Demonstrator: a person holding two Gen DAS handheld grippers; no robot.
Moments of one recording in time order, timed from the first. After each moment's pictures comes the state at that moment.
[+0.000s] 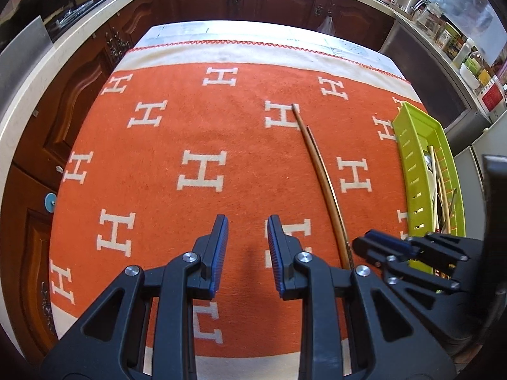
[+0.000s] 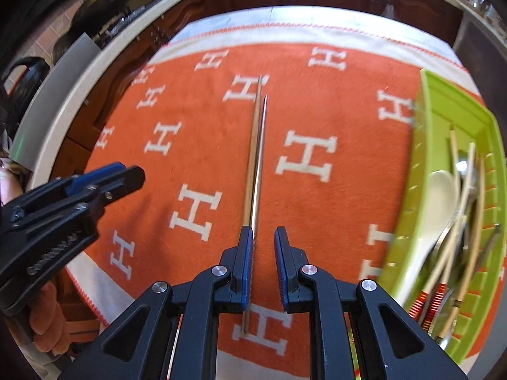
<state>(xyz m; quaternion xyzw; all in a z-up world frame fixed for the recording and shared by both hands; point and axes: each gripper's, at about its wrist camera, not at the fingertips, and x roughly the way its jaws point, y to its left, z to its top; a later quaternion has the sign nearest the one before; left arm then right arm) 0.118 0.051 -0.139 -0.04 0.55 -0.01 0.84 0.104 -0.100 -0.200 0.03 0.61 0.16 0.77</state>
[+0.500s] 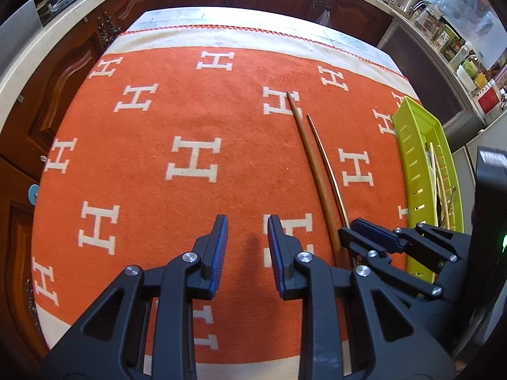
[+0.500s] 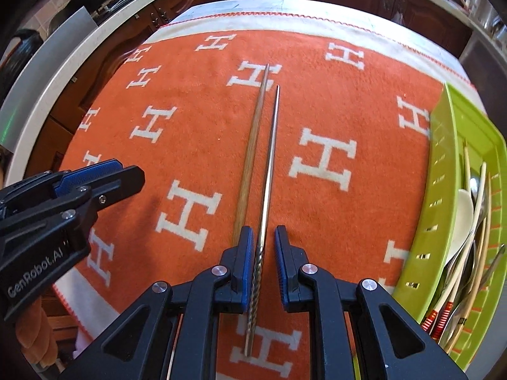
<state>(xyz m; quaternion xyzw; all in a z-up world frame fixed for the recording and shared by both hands) 0.123 0.056 -0.160 -0.06 0.56 -0.03 0.83 0.109 -0.067 -0.217 -0.04 0.59 0.15 0.79</state>
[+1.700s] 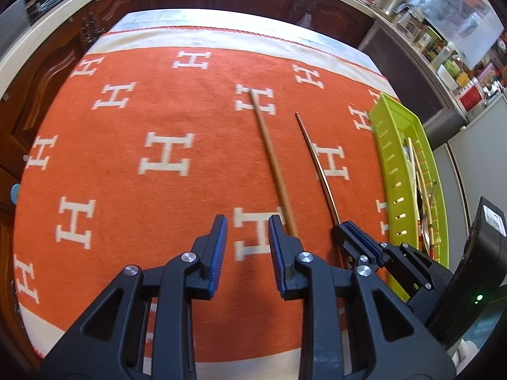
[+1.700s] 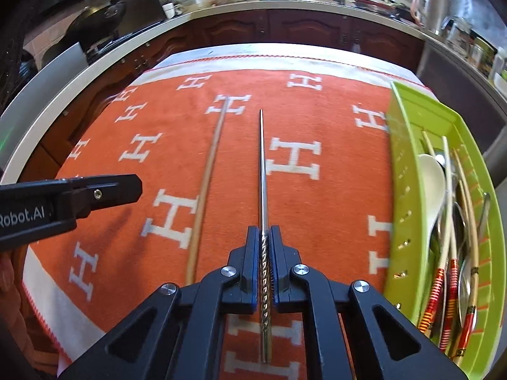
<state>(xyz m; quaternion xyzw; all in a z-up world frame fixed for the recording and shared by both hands) 0.115 0.043 -0.161 -0.08 0.55 -0.07 0.83 0.060 -0.088 -0.218 0.01 0.49 0.08 0.87</state>
